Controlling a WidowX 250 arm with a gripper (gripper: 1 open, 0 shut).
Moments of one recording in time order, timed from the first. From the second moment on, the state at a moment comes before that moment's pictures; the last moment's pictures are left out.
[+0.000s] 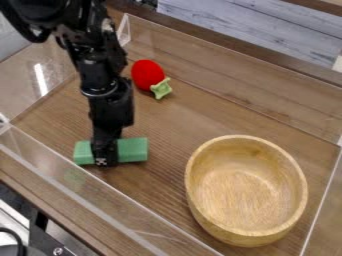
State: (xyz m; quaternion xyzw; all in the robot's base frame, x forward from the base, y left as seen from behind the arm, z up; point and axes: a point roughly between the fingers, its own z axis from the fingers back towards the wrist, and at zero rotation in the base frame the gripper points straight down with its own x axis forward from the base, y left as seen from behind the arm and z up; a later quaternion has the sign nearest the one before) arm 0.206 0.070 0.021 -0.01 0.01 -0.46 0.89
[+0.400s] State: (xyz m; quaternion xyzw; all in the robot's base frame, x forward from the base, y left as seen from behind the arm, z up) arm 0.201 0.071 0.025 -0.03 0.02 -0.44 0.90
